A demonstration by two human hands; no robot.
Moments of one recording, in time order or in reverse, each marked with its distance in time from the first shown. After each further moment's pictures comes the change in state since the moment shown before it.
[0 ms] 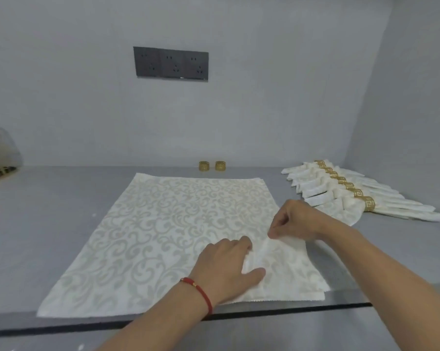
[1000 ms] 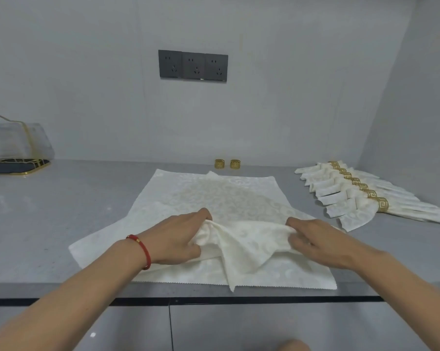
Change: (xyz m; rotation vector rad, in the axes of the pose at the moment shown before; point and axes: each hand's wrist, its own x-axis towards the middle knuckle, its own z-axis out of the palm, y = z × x) left_hand -0.046 -0.094 -0.083 0.040 -0.154 0.044; right_hand -0.065 -0.015 0.021 -0.254 -0.008 -0.200
